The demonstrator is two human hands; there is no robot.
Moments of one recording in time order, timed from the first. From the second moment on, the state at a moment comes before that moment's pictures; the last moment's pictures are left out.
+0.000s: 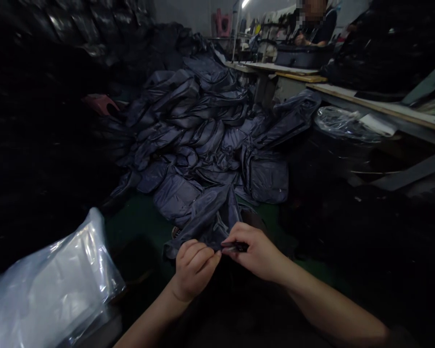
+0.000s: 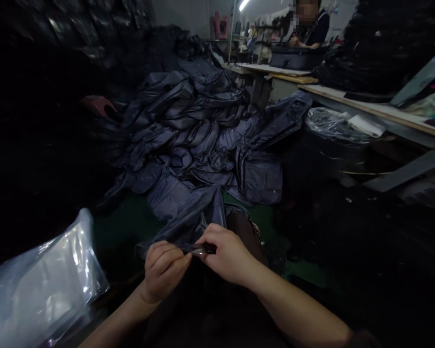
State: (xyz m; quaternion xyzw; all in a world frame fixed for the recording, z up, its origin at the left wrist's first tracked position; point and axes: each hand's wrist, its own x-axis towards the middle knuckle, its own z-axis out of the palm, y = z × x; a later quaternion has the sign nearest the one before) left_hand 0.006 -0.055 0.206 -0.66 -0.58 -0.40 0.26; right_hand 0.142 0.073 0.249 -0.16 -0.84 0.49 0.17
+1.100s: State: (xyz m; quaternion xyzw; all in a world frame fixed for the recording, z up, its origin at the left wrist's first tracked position) left_hand 0.004 -0.054 0.203 -0.66 -0.57 -0.41 0.27; right_hand 0.164 0.088 0.246 -0.24 -0.76 0.59 0.08
